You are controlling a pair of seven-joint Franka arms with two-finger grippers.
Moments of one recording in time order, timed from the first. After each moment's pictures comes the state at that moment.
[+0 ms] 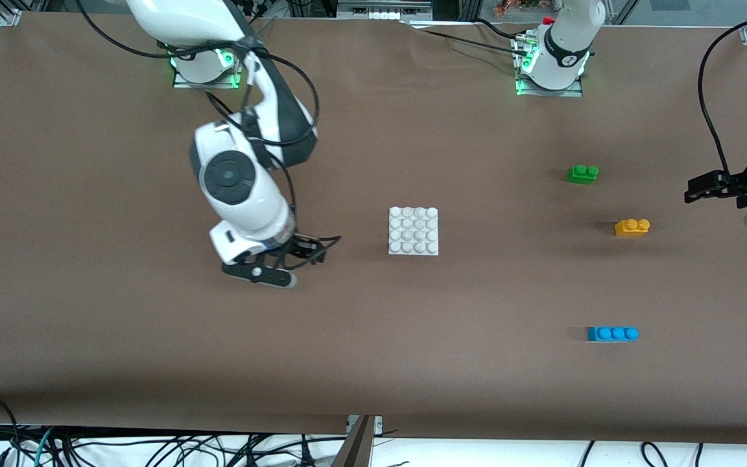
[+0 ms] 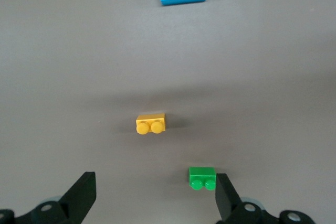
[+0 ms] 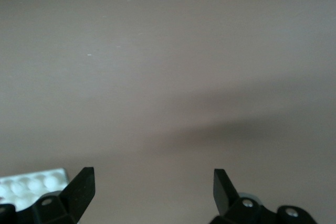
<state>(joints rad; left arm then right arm) 0.29 0.14 -0.11 -1.73 0.06 1.76 0.23 0.70 0.61 -0.32 -1.28 0.19 1.89 0.55</state>
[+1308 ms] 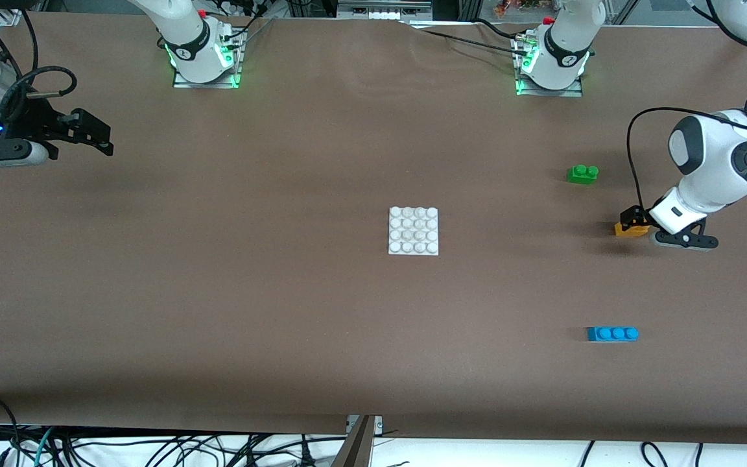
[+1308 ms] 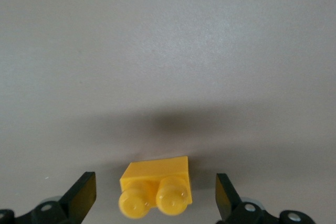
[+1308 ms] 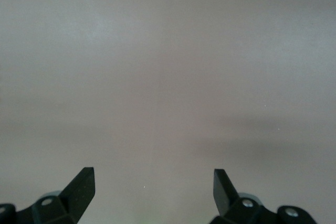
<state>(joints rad) 0.36 0.31 -0.11 -2.27 0.16 2.60 0.24 0.23 -0.04 -0.14 -1.69 0.01 1.62 0.00</state>
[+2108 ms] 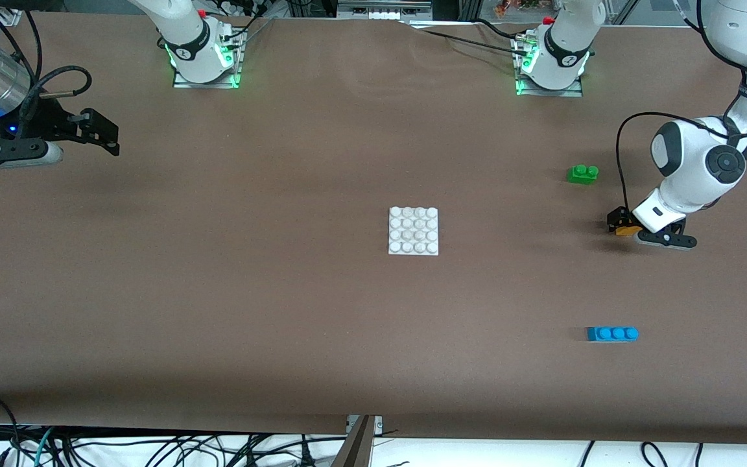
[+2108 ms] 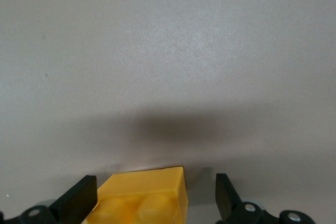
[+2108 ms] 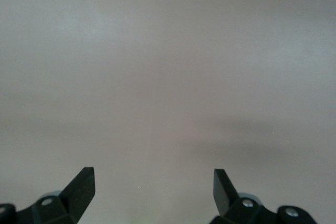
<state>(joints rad) 0.37 0.37 -0.11 -2.31 0.20 2.71 0.24 0.23 -0.04 -0.11 -1.69 -0.02 1.62 0.00</state>
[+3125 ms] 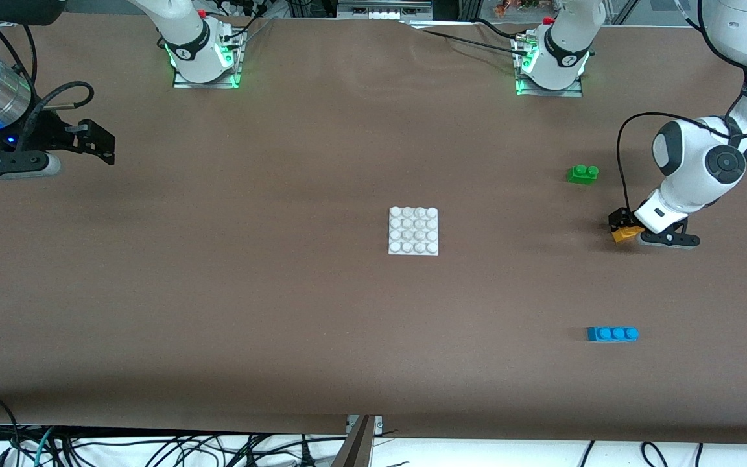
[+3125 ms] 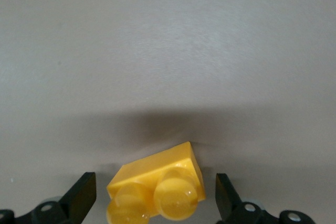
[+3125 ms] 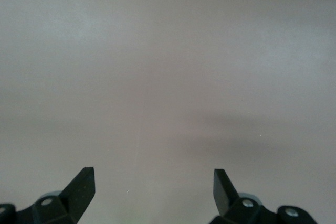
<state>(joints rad) 0.38 0.37 -0.10 -2.31 0.23 2.71 0.09 0.23 0.01 -0.10 -1.64 -0.06 1.62 0.00</state>
